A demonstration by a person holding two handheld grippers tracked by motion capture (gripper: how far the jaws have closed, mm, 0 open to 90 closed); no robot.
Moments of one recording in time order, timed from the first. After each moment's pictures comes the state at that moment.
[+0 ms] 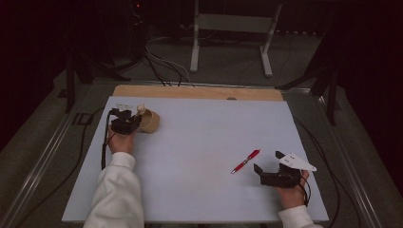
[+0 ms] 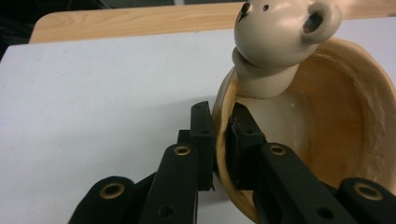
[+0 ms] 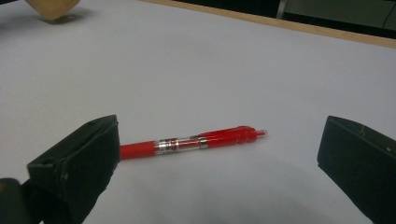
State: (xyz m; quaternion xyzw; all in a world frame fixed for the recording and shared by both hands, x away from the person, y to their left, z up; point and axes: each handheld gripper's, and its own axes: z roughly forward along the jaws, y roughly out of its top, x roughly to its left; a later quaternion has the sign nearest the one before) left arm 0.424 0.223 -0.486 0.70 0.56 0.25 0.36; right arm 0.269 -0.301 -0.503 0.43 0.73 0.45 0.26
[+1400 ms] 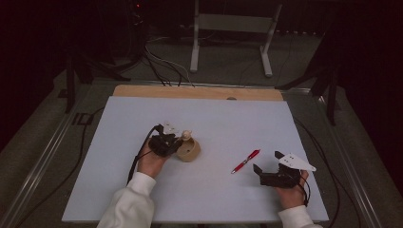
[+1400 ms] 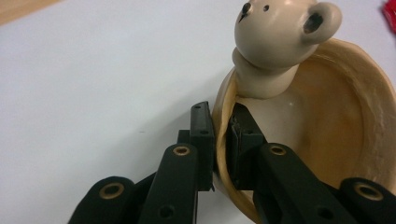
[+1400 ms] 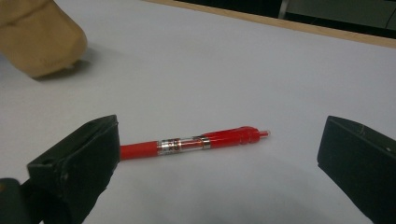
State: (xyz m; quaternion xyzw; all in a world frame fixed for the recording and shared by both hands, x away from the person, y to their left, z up) left arm 0.358 0.096 -0.478 0.84 0.38 0.16 0.35; right arm 0.269 -0.299 -0.503 0.43 0.74 0.45 0.26
